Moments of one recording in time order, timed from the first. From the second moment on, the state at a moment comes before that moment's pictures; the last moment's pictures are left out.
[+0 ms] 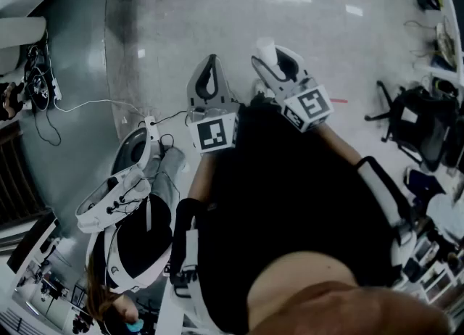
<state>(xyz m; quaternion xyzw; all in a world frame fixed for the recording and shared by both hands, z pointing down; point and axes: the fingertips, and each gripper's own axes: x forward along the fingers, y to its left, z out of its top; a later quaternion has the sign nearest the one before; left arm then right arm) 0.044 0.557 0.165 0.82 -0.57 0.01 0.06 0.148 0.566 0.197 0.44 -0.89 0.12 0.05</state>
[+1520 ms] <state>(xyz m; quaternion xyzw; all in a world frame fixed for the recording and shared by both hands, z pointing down) -0.056 0.544 0.189 0.84 -0.54 0.00 0.08 0.048 0.561 0.227 0.46 -0.87 0.14 0.06</state>
